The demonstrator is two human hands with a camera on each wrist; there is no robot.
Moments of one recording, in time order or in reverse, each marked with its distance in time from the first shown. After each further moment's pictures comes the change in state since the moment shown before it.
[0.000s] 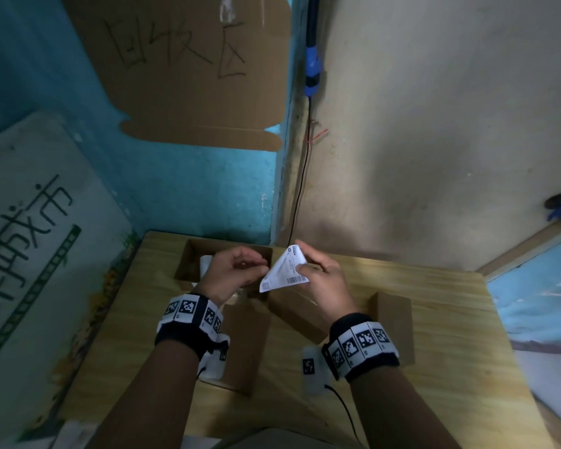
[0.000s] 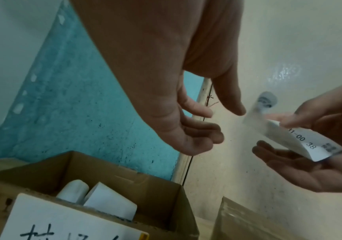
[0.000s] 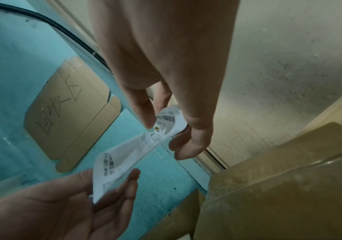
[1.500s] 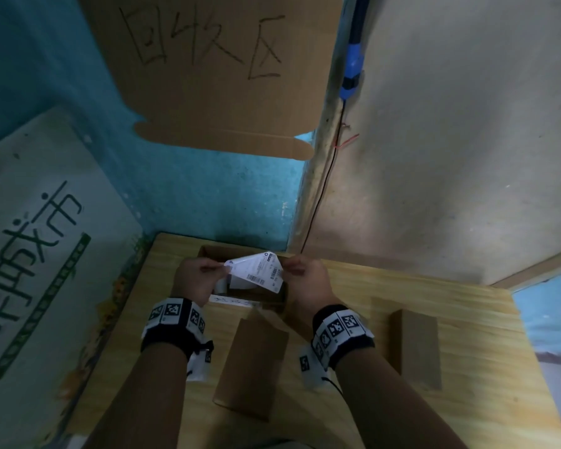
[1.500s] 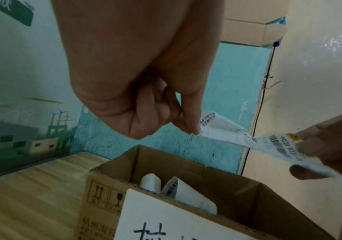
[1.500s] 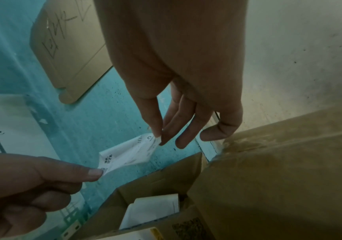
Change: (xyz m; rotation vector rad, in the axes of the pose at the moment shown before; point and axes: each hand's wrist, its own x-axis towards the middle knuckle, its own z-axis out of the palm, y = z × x) left_hand 0.041 -0.028 -0.084 0.400 0.368 -0.080; right_hand 0.063 0.023 0.070 -0.032 0.012 0.261
